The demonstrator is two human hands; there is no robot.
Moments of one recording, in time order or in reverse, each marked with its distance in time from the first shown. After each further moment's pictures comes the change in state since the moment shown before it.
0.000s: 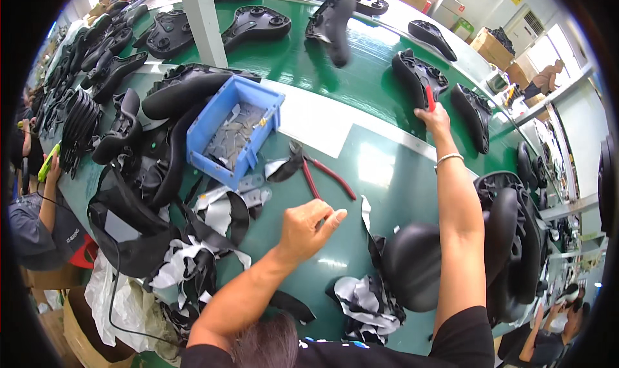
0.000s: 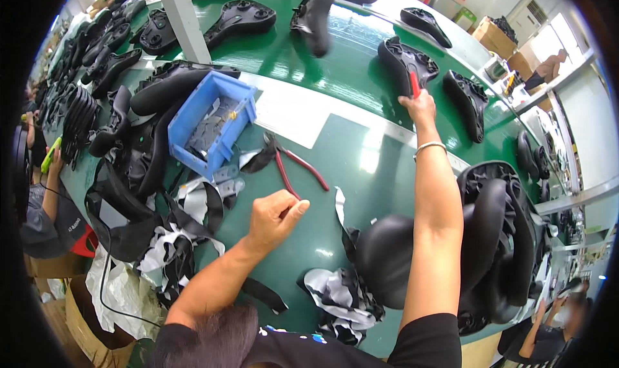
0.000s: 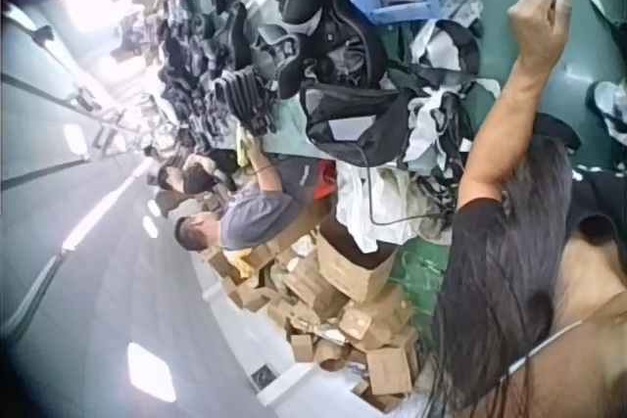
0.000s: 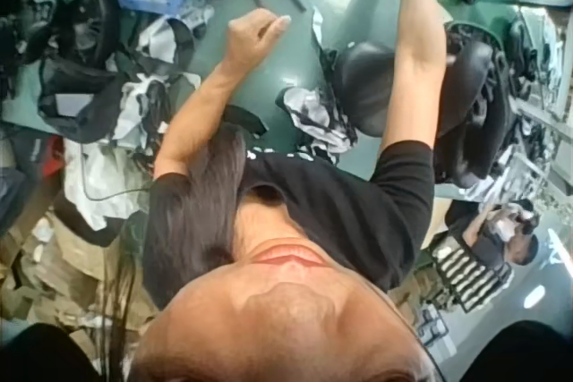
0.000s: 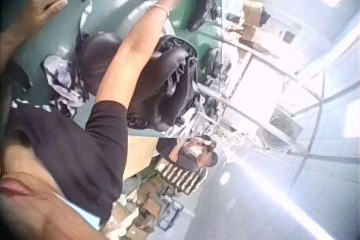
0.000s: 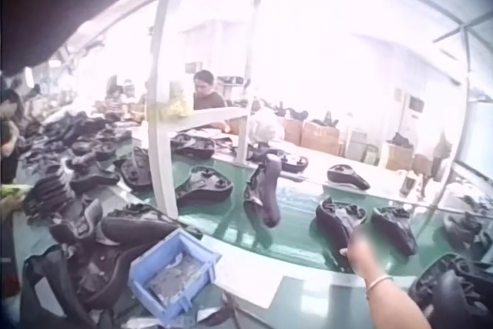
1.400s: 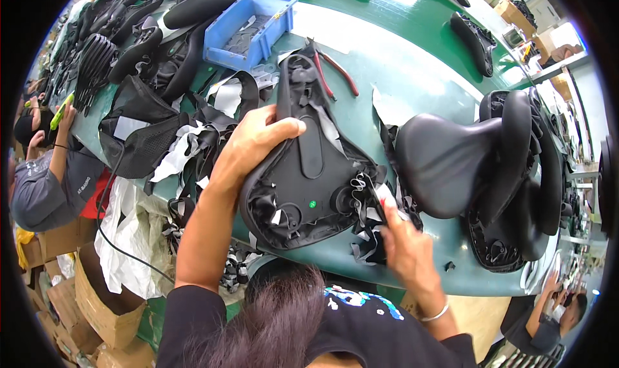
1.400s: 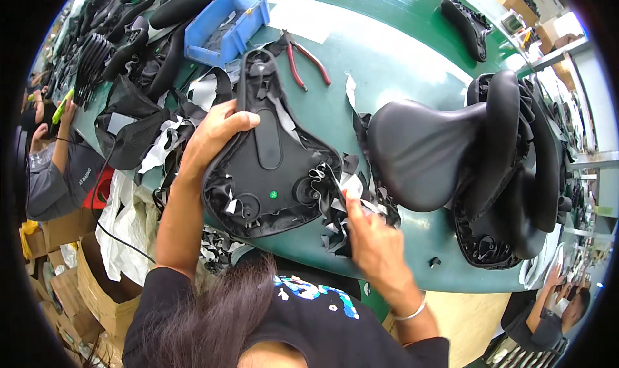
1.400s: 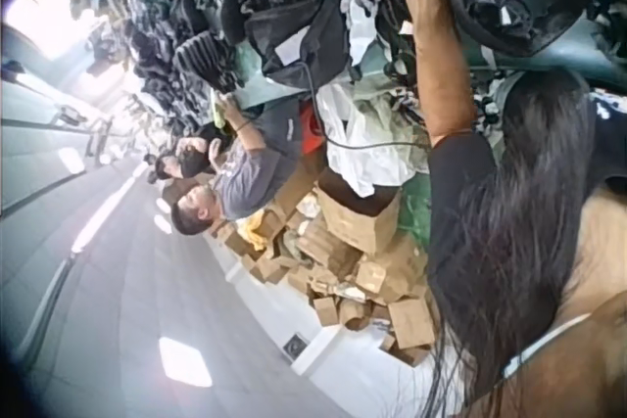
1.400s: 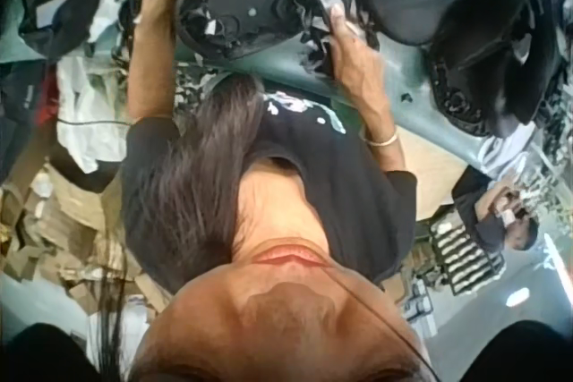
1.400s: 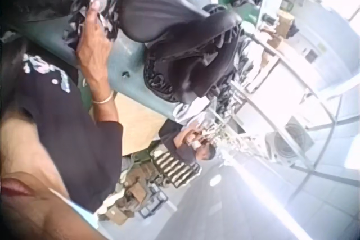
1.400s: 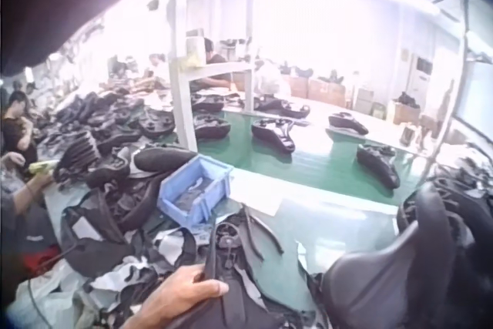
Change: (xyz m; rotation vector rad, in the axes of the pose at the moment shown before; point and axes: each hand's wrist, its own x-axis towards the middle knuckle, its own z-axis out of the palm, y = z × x) left_hand -0.041 0.082 -0.092 -0.255 -0.256 -0.794; right_hand -0.463 -0.024 -0.141 0.119 -0.405 -0.550
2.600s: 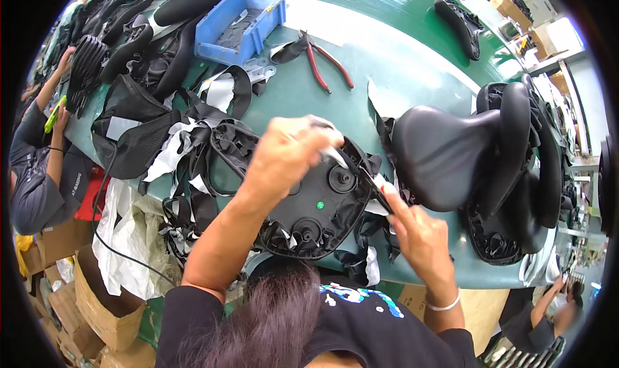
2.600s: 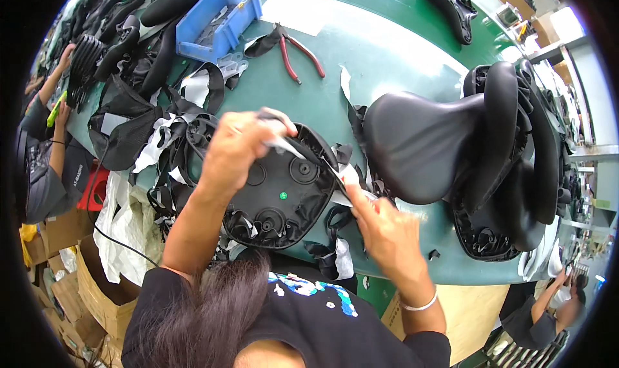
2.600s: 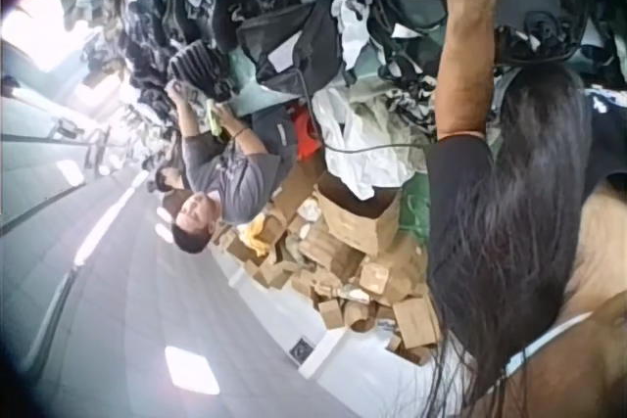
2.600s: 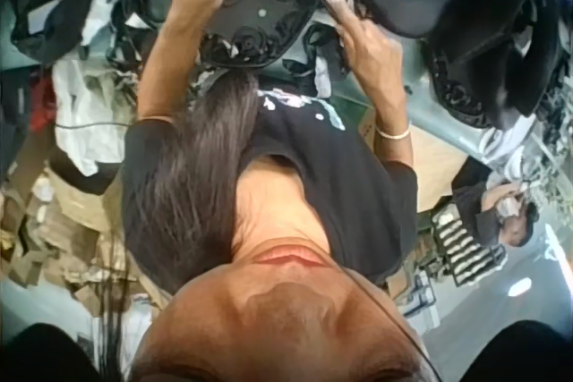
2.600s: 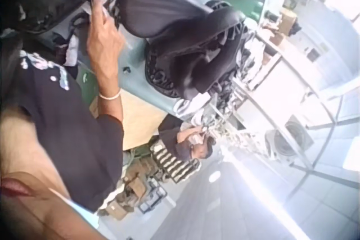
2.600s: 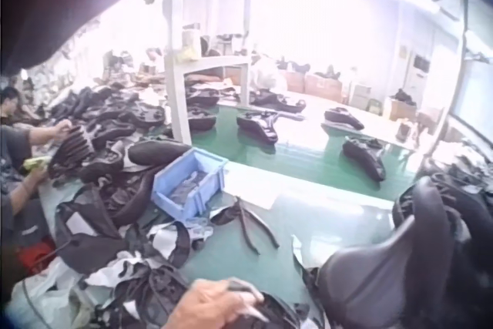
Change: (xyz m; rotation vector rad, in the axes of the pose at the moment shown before) left_hand -0.010 -0.003 0.051 -0.180 -0.046 0.155; right_hand 0.015 -0.003 -0.027 -0.122 -0.013 -0.043
